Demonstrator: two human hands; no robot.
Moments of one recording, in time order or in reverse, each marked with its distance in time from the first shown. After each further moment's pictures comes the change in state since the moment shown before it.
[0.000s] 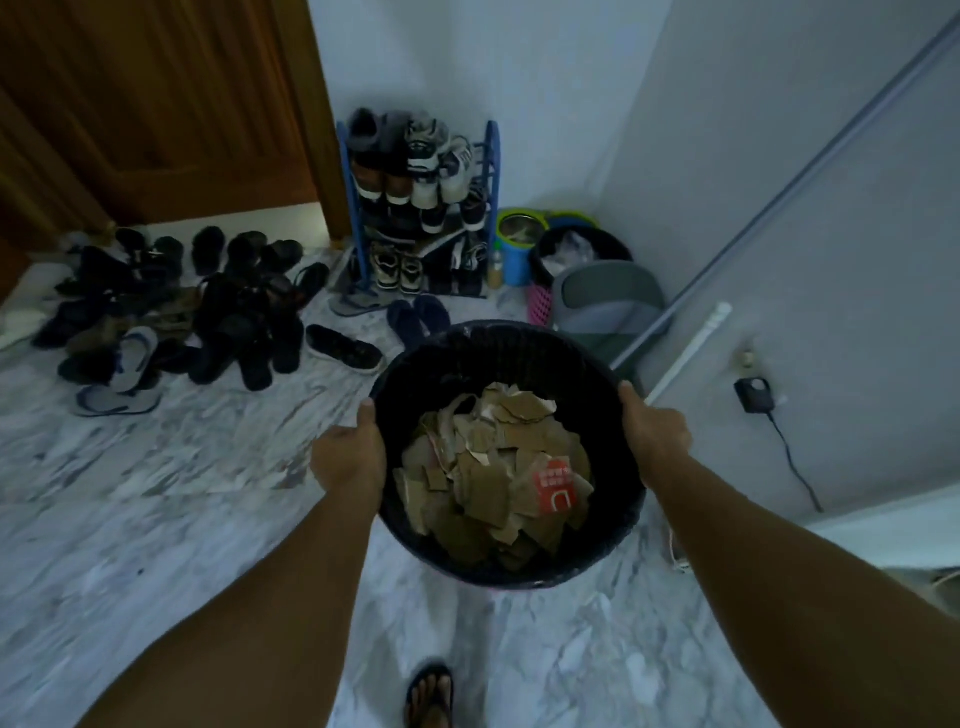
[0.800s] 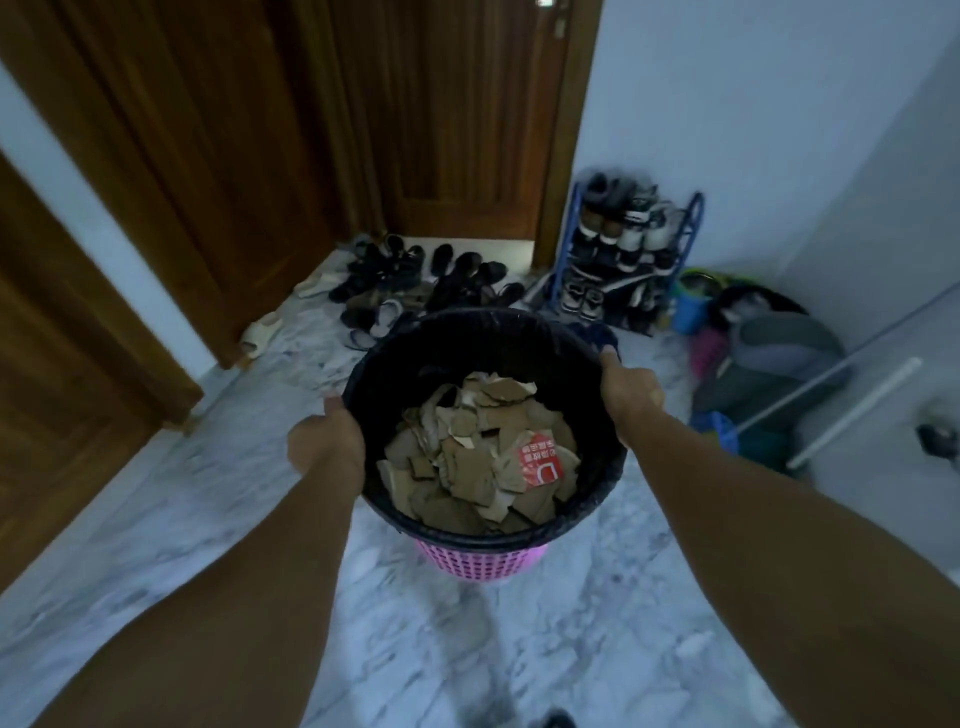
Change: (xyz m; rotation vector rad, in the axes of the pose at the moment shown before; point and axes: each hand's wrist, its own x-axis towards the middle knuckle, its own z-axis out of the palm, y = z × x) left_hand -0.111 -0.193 -0.423 -0.282 0.387 -0.166; right_hand -0.396 0.042 0.093 -0.144 -0.289 -0.393
